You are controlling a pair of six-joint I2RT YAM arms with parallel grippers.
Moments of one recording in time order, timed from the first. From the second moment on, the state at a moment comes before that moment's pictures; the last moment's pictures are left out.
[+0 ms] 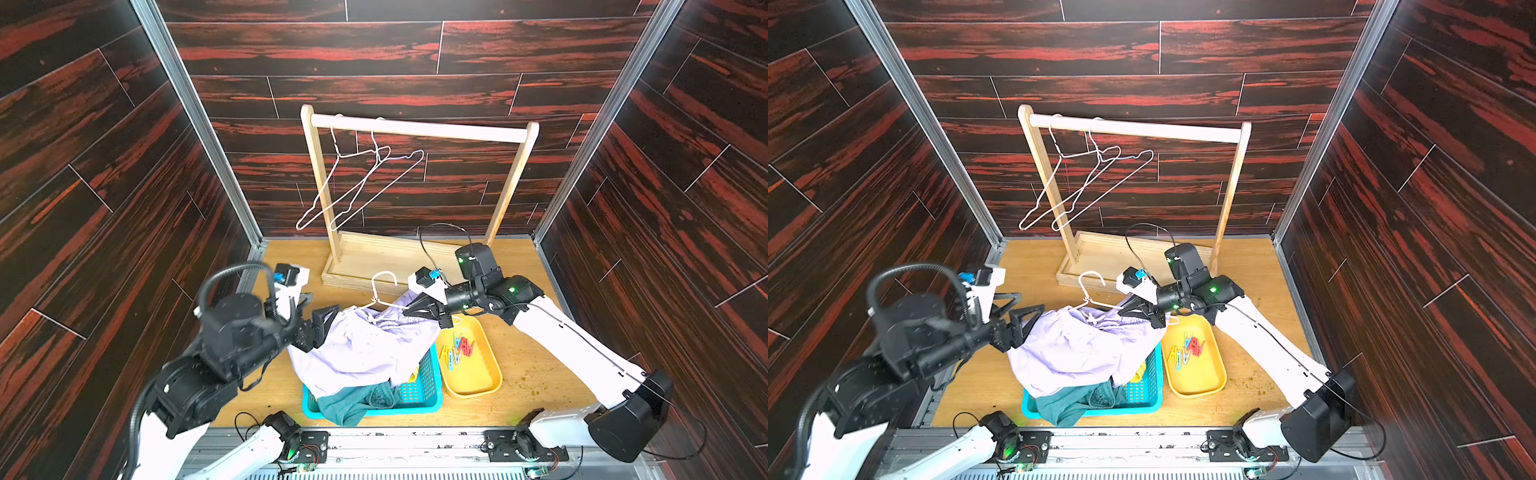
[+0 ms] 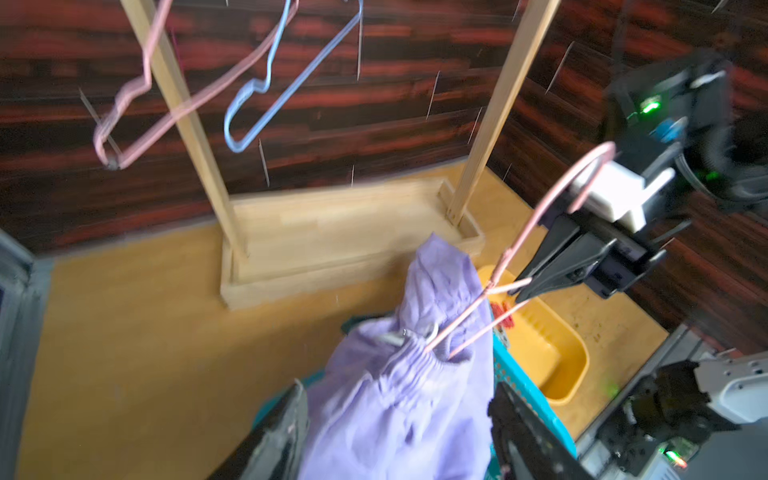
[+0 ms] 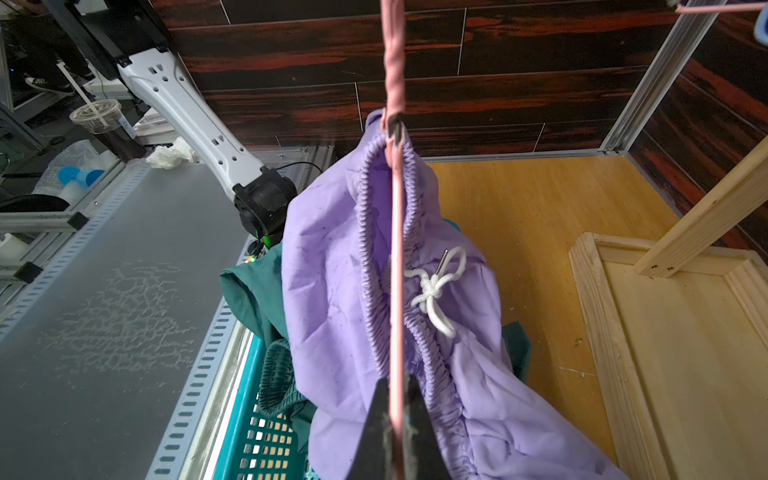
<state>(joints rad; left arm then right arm) -0.59 0.83 1.41 -1.03 0.02 -0.26 0.65 1.39 1.35 -0.65 -0.89 -0.53</state>
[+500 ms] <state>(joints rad) -0.60 0.75 1.28 -1.01 -0.02 -0.70 0.67 1.39 1.35 -0.62 -0.83 -0.50</state>
